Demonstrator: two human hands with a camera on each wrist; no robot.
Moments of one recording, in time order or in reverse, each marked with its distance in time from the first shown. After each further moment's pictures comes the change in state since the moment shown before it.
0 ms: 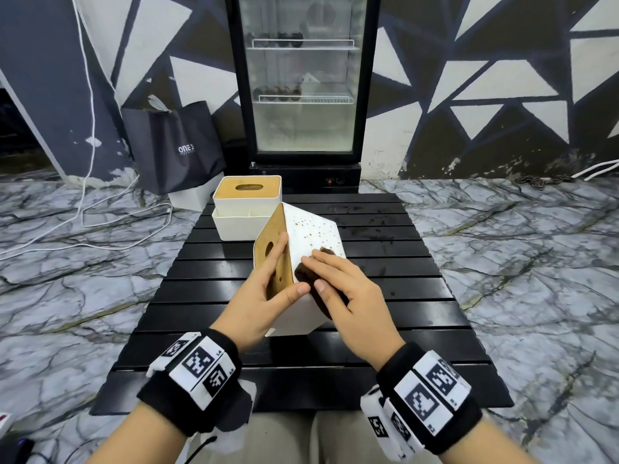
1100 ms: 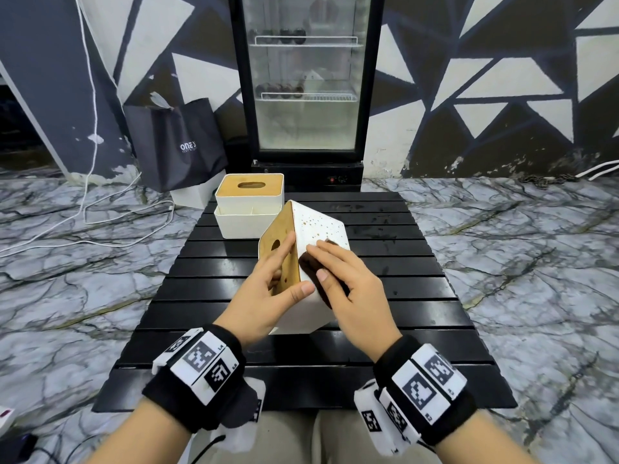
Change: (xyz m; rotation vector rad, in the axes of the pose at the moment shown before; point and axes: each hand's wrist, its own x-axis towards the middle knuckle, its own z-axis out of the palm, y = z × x) left_hand 0.002 0.003 0.002 0.065 0.025 -0.019; right_hand 0.009 0.000 0.004 0.027 0.041 0.038
